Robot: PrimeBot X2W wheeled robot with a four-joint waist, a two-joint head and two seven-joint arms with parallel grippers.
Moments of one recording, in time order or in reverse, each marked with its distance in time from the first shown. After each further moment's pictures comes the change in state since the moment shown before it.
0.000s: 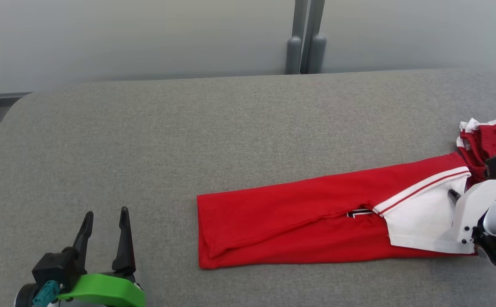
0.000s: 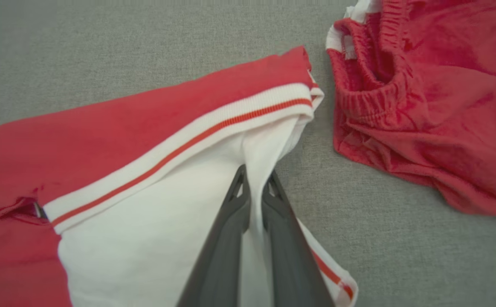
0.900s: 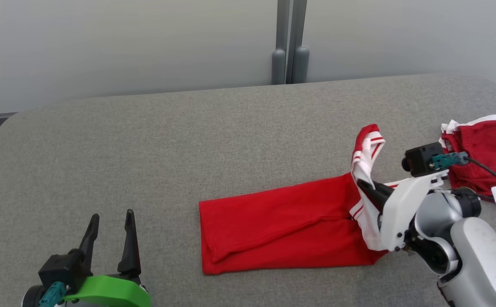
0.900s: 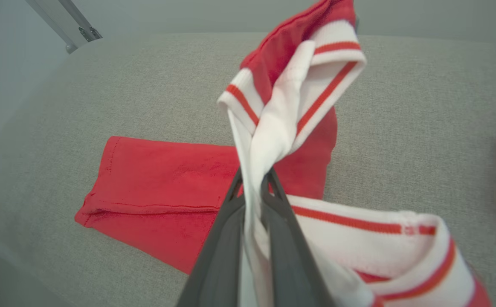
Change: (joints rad) left arm 0.005 -0.016 -0.004 0.007 0.004 -0.010 0.000; right arm 0.114 0.085 0.145 -0.547 0.099 -0.001 0.204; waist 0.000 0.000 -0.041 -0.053
